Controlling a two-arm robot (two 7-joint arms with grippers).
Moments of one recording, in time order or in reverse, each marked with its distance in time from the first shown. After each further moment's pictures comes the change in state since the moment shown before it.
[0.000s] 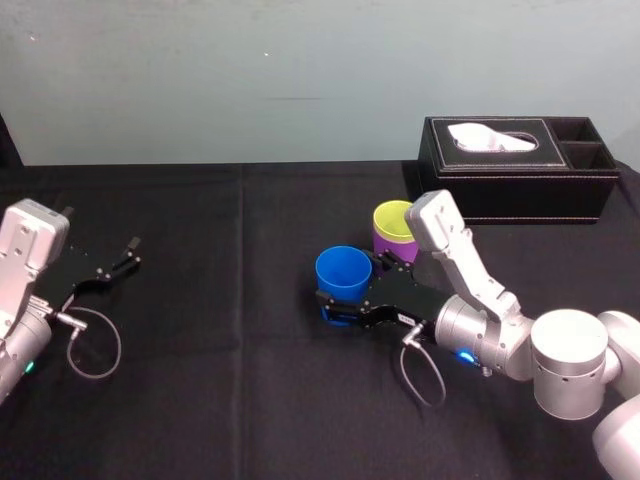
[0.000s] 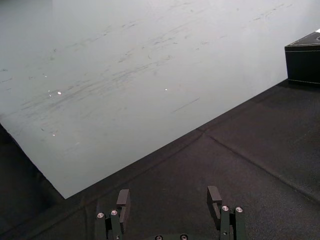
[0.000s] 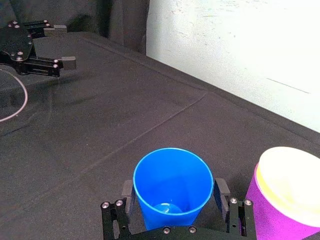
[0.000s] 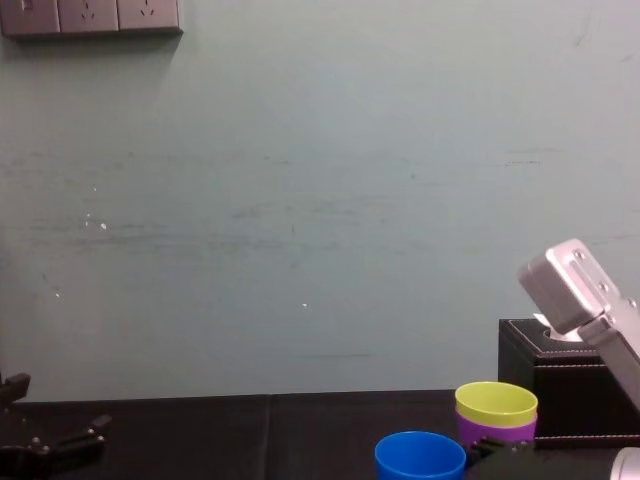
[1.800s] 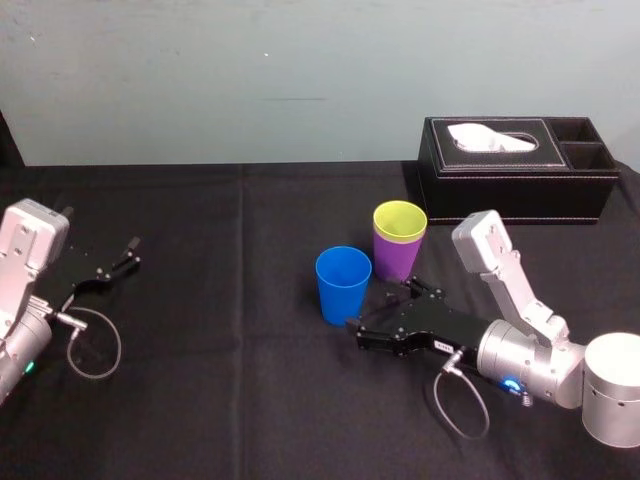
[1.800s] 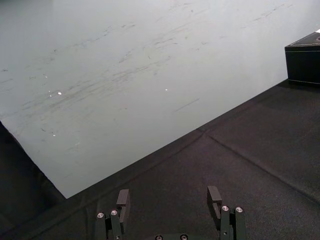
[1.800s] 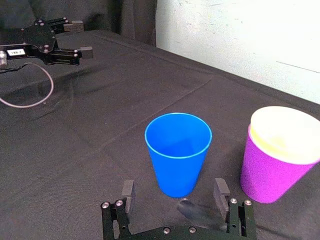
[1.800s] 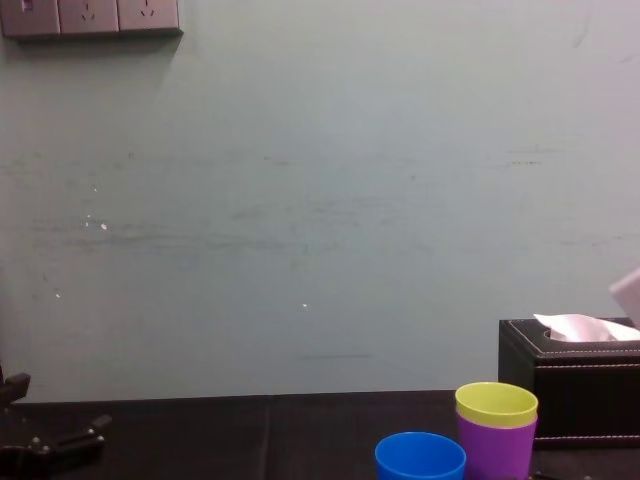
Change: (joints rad) left arm 0.000 0.000 0.000 0.000 0.000 0.000 0.000; right arm -0.085 0.131 0.009 -0.101 0.139 0.014 0.045
